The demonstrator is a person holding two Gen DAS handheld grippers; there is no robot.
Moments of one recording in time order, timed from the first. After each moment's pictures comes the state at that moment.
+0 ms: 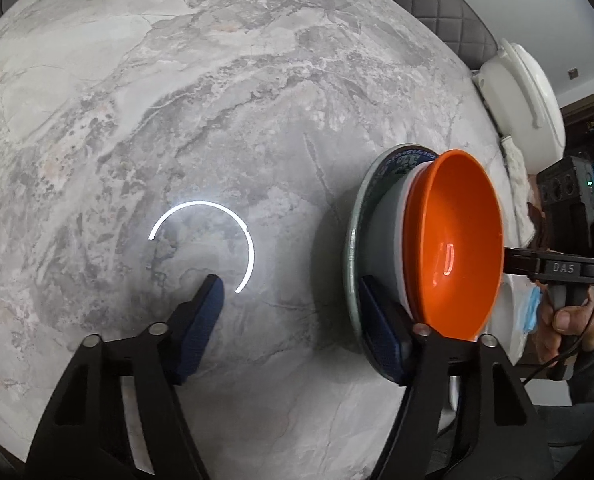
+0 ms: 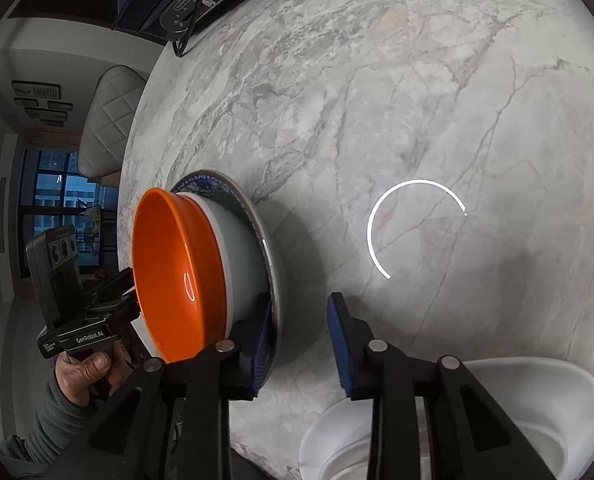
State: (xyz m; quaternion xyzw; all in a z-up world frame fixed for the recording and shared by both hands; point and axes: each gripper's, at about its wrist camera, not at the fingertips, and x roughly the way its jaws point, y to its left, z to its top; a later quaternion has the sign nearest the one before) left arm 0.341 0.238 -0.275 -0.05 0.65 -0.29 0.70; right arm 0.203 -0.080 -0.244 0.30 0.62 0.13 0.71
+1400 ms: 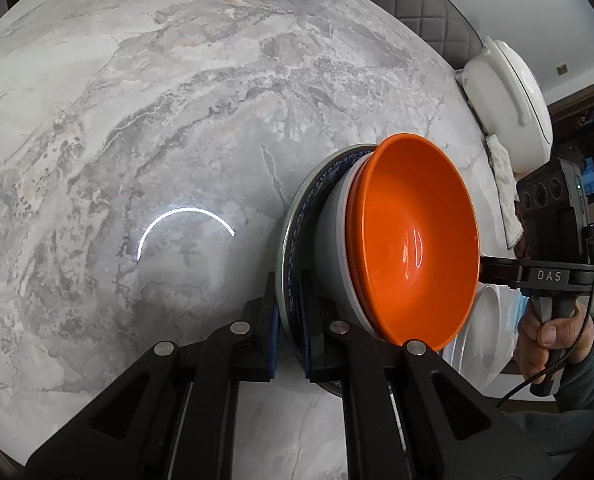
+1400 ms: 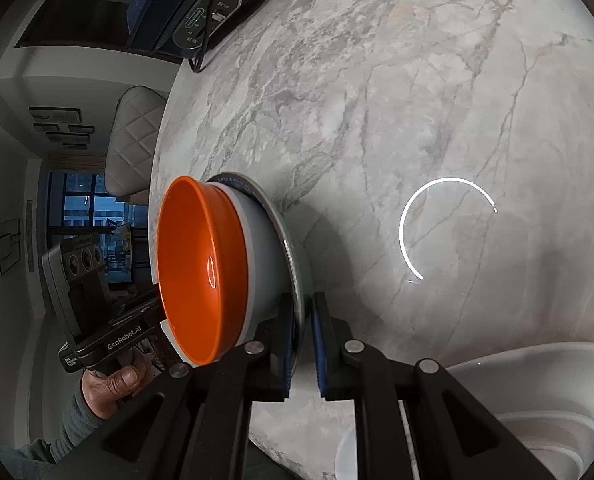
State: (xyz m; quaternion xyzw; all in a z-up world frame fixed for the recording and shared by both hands) left arm 0.333 0.223 -0.259 -0.03 0.63 -0.31 0.71; right arm 0.203 -0.075 -0.245 0.36 0.59 0.15 0.71
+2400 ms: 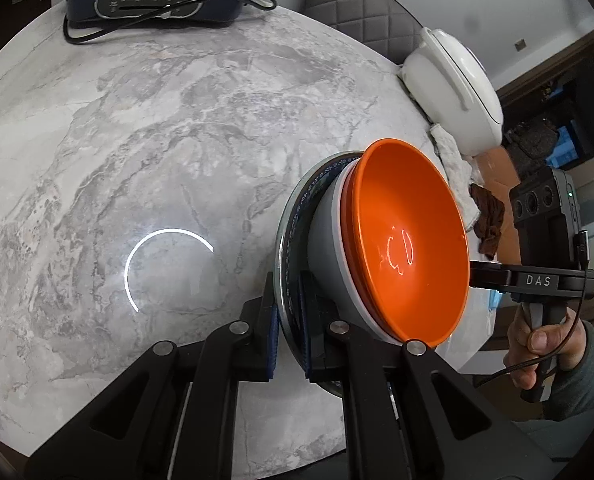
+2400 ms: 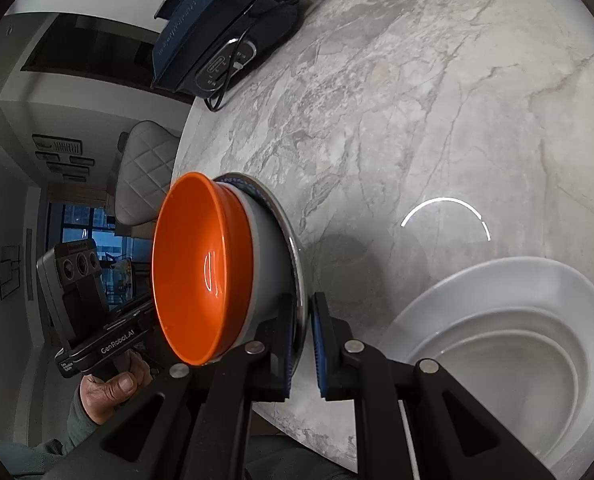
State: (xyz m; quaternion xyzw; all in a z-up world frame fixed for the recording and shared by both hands) left arm 0.297 0.192 -0.176 -0.01 0.60 -0.37 0.71; right arm 0.148 -0.088 -0.176 0.38 0.54 0.10 0.74
